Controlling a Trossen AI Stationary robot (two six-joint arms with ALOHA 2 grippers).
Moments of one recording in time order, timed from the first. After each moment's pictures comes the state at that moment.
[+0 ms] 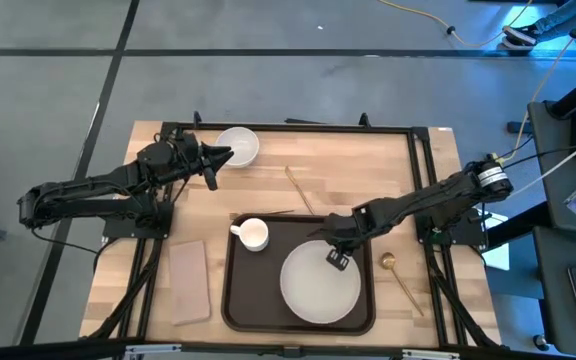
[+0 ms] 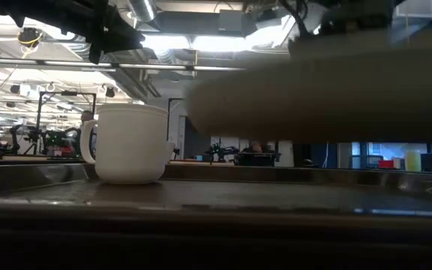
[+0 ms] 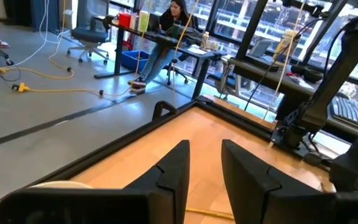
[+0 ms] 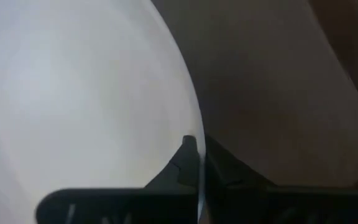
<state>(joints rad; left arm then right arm) 0.34 0.63 0.49 0.04 -0.18 -0.30 0.25 1.60 1.02 -0.67 -0.08 0.83</state>
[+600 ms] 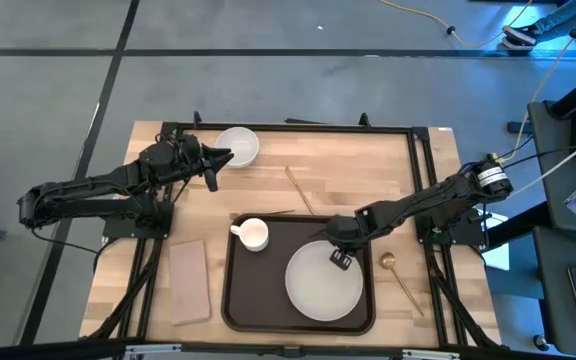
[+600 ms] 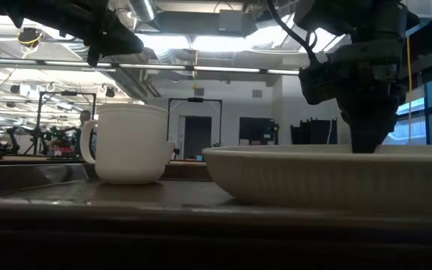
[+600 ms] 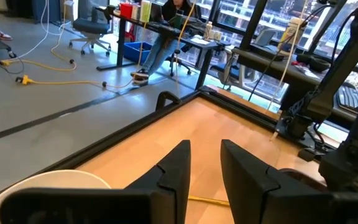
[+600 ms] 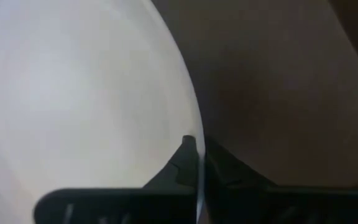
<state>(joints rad) 0.34 0.63 0.49 0.00 -0.18 -0.30 0.24 1.60 0.89 -0.55 -0.09 0.86</state>
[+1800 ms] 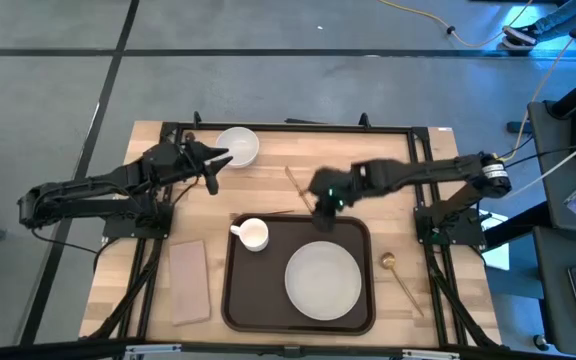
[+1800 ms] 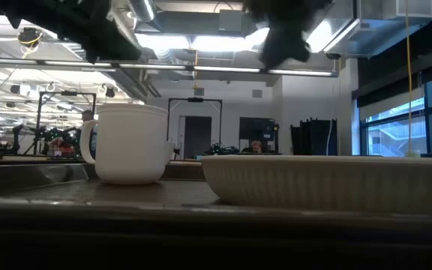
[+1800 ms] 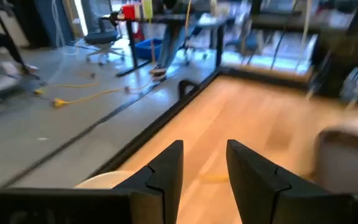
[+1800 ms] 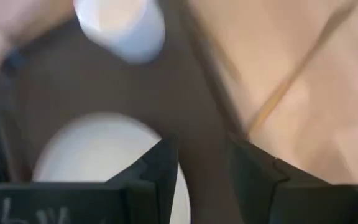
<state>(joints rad) 0.34 0.63 0.49 -0.08 -0.22 -0.03 0.02 1.58 1.40 -0.80 0.01 0.47</state>
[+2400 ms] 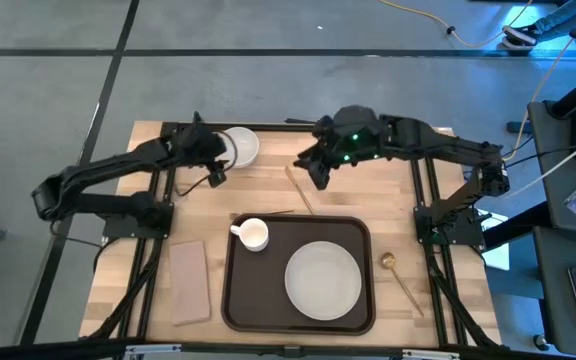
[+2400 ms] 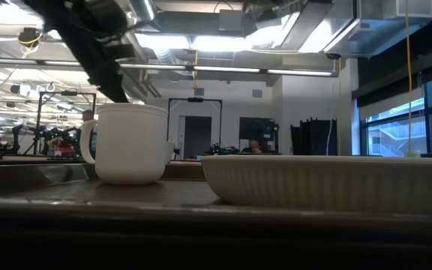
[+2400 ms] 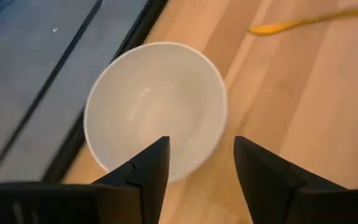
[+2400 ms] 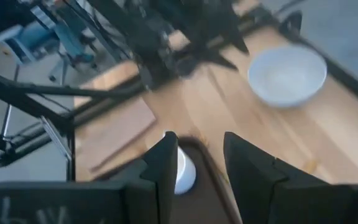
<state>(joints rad) 0.60 1.03 0.72 -0.53 -0.11 0.24 -0.10 1.58 1.83 -0.79 0.01 0.42</state>
